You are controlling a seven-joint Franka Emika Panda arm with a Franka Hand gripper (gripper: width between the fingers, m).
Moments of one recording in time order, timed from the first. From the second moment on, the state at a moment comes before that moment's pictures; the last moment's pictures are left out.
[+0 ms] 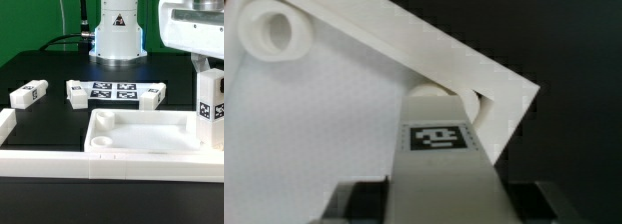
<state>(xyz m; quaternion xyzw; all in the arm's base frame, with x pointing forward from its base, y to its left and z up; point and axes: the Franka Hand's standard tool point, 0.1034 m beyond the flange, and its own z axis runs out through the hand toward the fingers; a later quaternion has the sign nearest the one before) 0.635 0.099 0.117 -0.82 0.57 0.04 0.06</state>
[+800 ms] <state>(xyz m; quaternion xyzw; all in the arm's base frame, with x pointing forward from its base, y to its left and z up) 0.635 0.105 0.116 -0.78 0.62 0.05 0.08</state>
